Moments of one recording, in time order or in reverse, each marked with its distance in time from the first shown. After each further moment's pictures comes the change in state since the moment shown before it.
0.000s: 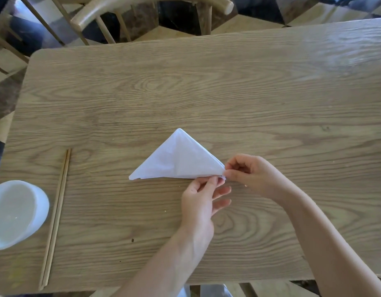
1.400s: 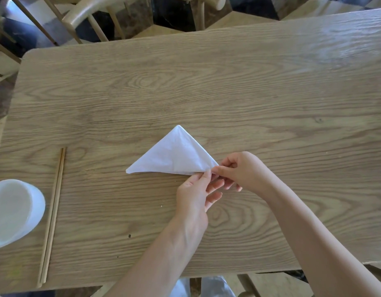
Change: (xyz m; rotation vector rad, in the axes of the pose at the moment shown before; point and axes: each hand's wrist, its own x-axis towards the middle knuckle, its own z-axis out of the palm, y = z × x) left_hand 0.001 0.004 0.001 0.040 -0.016 -0.071; right_hand 0.001 -0.009 0.013 -0.053 0.053 0.252
